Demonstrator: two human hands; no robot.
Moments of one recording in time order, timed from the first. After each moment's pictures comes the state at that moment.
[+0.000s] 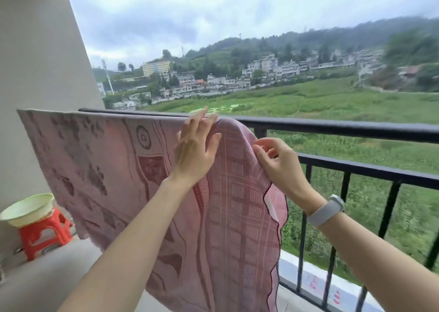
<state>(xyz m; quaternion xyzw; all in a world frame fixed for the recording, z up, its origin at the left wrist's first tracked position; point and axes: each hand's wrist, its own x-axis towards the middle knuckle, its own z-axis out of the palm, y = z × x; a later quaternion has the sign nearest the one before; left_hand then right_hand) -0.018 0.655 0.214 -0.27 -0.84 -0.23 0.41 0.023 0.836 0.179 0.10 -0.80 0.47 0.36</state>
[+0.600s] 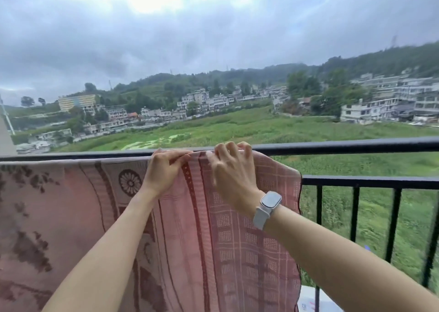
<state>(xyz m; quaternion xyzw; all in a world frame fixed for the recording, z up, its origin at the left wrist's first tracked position) -0.138 0.556 0.246 -0.37 -0.78 -0.41 0.30 -0.032 0.692 0.231 -0.02 -0.90 -0.06 0.43</state>
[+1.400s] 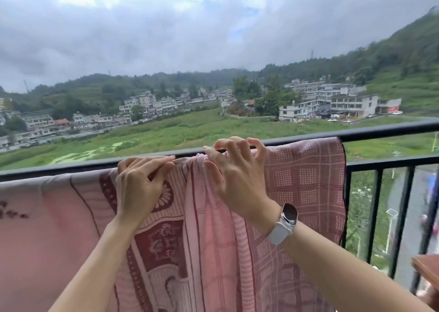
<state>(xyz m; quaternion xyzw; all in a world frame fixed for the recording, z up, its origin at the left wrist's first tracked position) -0.244 0.456 0.227 -0.44 -0.71 -0.39 0.39 -0.127 0.599 0.218 -0.08 -0.80 -0.03 0.59</state>
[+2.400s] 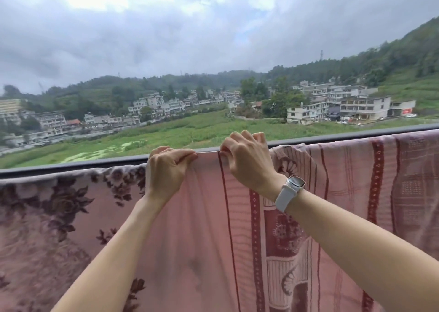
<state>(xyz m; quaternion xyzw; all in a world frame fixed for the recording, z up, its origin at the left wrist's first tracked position) -0.412 0.241 0.249 -0.45 -0.69 -0.45 0.34 -0.301 0.379 0.256 -0.09 -0.88 -0.04 0.46</state>
